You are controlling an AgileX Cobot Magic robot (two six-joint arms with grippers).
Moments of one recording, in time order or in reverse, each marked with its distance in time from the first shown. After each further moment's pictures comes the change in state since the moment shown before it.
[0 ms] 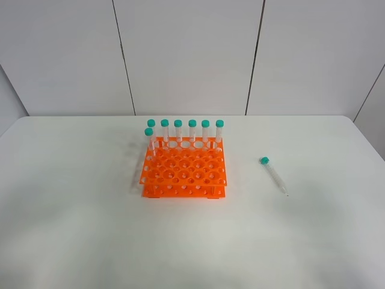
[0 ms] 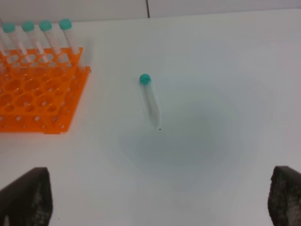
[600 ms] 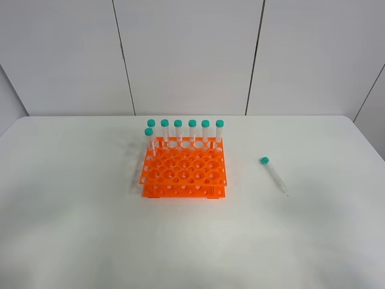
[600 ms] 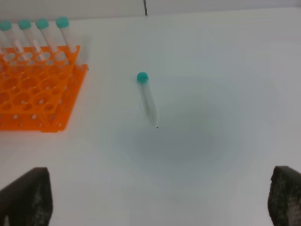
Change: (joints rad) left arm 0.000 0.000 0.000 0.000 0.000 0.000; right arm 0.000 0.035 -0.018 -0.006 0.003 0.000
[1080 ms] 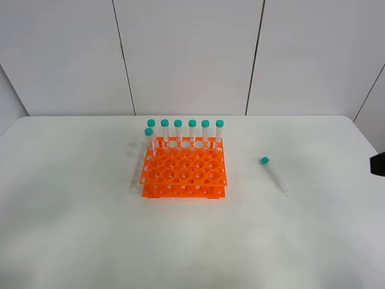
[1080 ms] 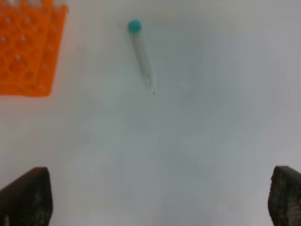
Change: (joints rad) left arm 0.000 0.000 0.000 0.000 0.000 0.000; right arm 0.000 0.683 -0.287 0.001 -0.005 -0.006
